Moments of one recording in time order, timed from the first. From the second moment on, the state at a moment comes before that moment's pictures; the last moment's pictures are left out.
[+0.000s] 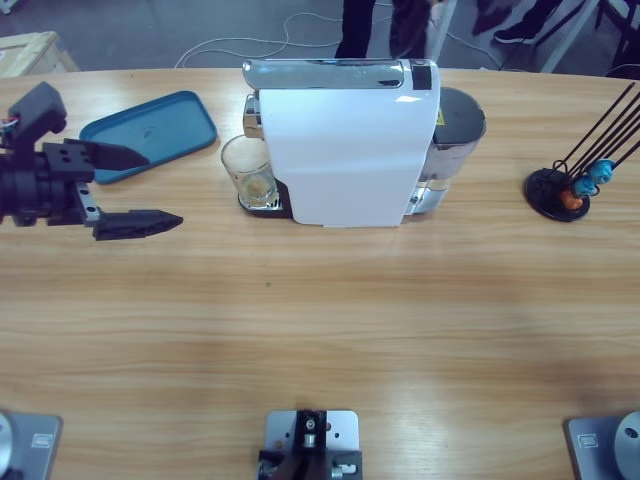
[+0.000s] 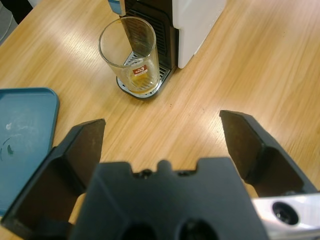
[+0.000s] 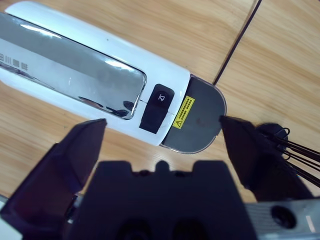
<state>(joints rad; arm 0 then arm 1) -0.57 1.34 -0.67 0.05 -0.33 0.40 0.68 2.11 -2.42 1.48 -0.10 0.24</state>
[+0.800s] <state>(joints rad) -0.57 1.33 -0.67 0.06 -0.33 0.40 0.71 1.84 -2.17 1.34 -0.14 0.29</state>
